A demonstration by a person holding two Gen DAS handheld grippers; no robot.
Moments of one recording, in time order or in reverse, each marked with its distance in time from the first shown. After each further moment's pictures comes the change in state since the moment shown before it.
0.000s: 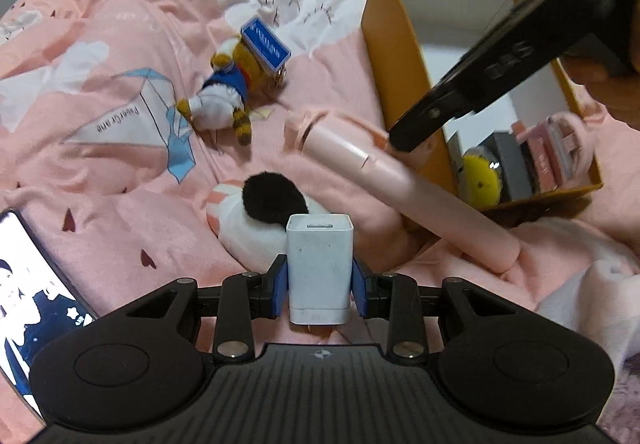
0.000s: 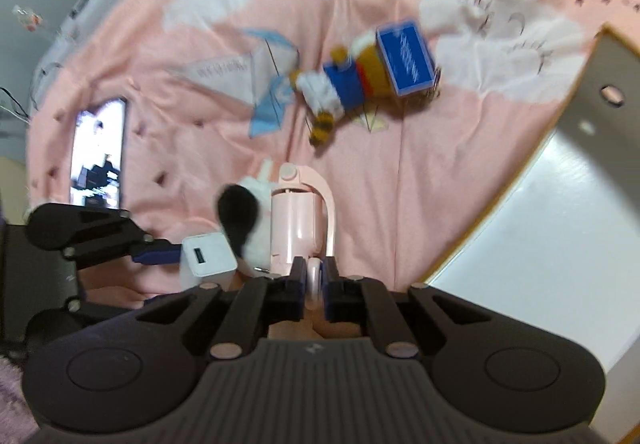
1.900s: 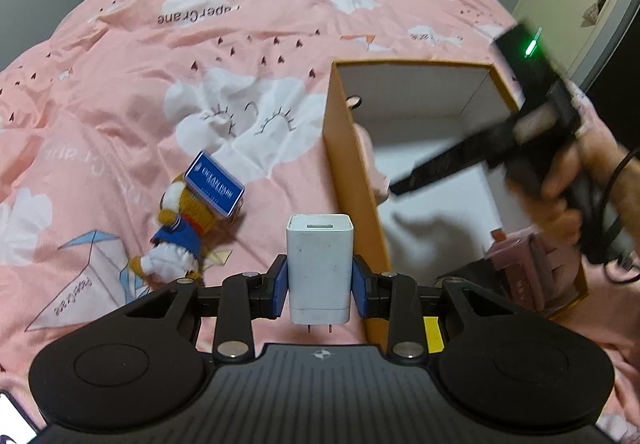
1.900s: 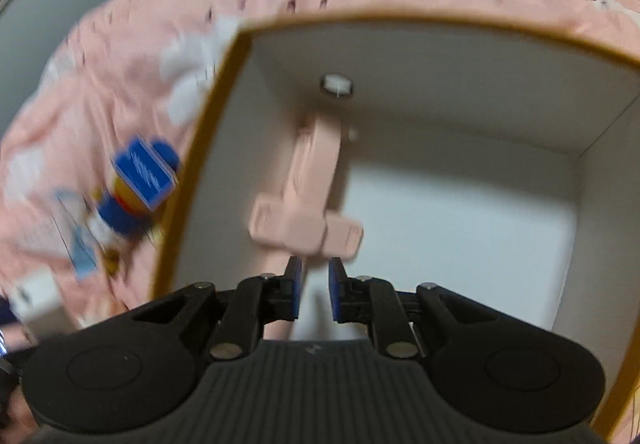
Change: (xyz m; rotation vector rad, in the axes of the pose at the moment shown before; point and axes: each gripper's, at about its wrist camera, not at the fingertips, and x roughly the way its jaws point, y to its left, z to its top) left arm 0.014 -0.036 0.095 0.068 -0.153 -0.026; right arm 0.008 -0.142 -0.007 0.400 -0.254 -0.233
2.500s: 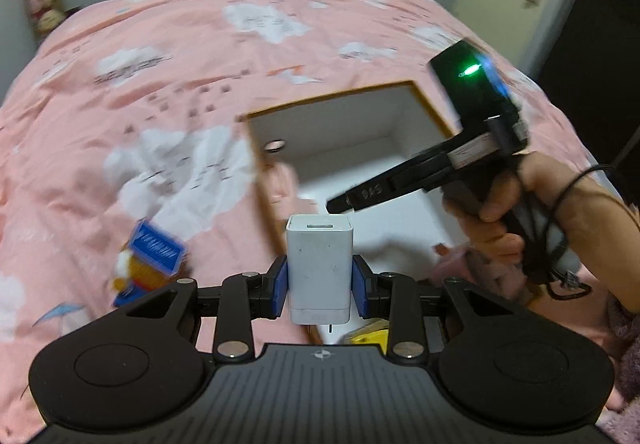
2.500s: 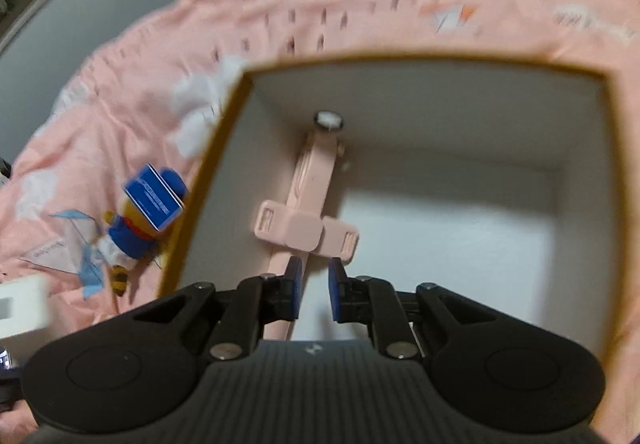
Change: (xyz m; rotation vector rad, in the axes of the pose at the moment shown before) left arm -0.008 -0.050 0.022 0.188 -0.047 -0.103; right arm -0.041 -0.015 -0.021 0.016 -0.200 0.019
